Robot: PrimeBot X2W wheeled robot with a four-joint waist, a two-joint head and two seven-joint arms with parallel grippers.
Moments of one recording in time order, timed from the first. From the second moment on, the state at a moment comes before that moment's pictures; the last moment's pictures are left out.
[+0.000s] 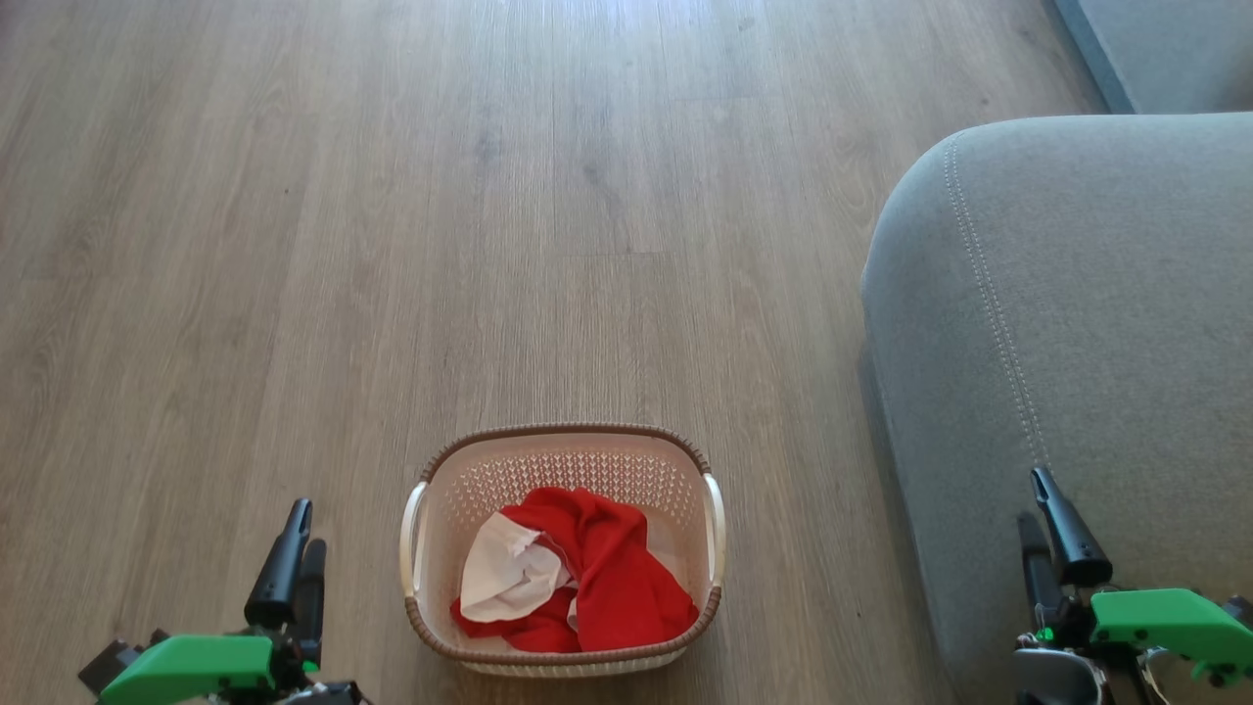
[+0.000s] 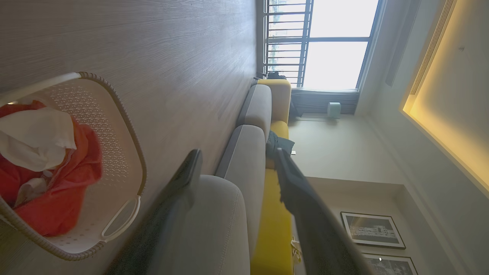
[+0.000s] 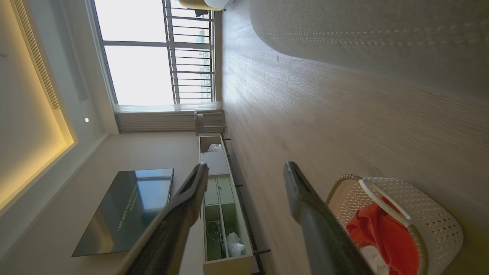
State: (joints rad) left arm 0.02 0.04 0.07 0.34 -1.61 -0.12 0.07; right arm 0.01 -0.03 -0.13 0.34 1.57 0.13 0.07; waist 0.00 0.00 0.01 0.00
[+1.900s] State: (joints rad) left arm -0.04 0.04 -0.10 0.02 -0.75 0.05 -0.09; right arm -0.06 -0.03 -0.04 0.05 0.65 0.13 -0.09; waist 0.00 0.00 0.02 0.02
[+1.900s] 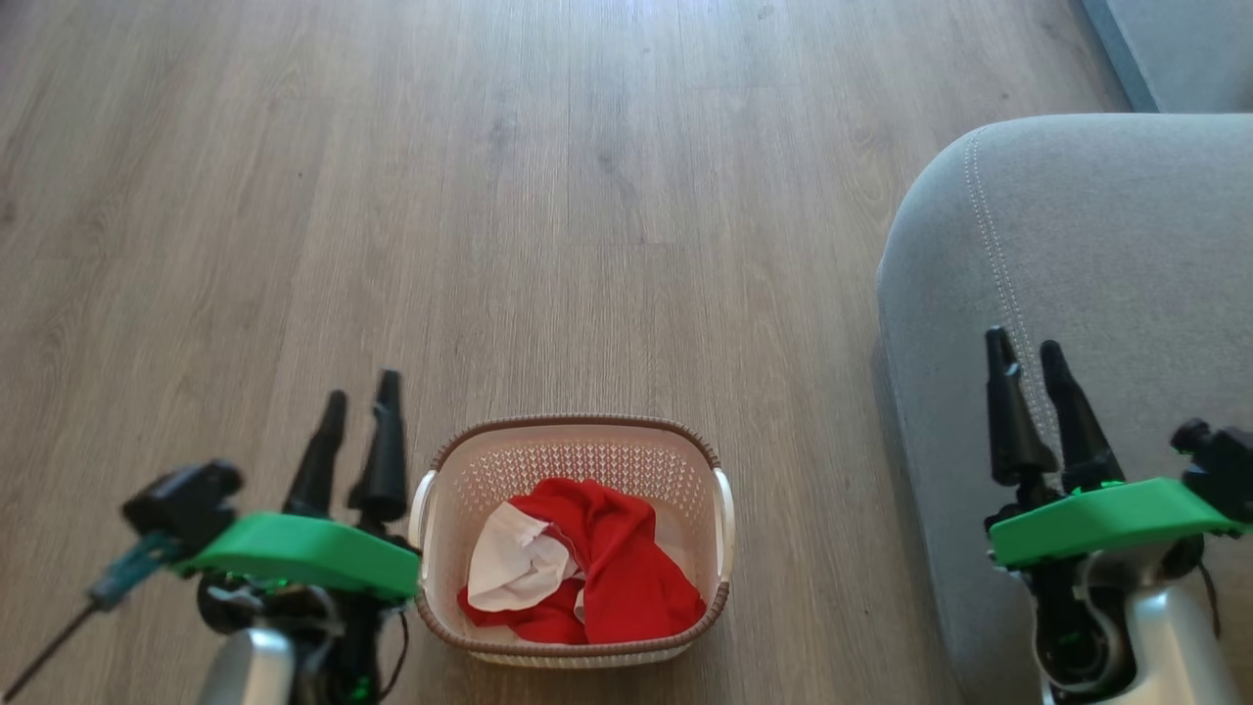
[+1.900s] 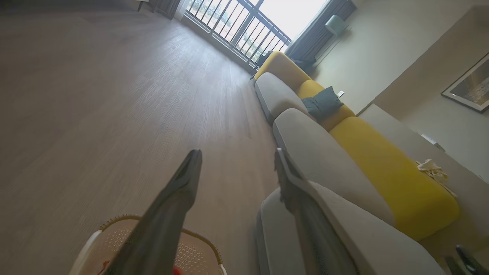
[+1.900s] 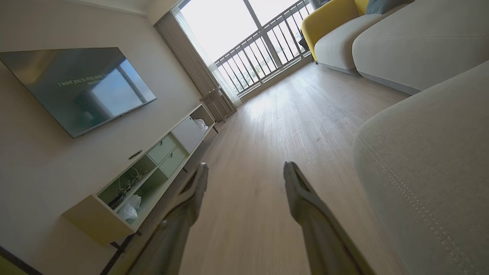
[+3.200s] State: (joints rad) left arm -0.13 0.09 -0.29 -0.08 -0.28 0.38 -0.21; right arm -0.11 -0.04 0.04 -0.02 0.14 0.13 -0.20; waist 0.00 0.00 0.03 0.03
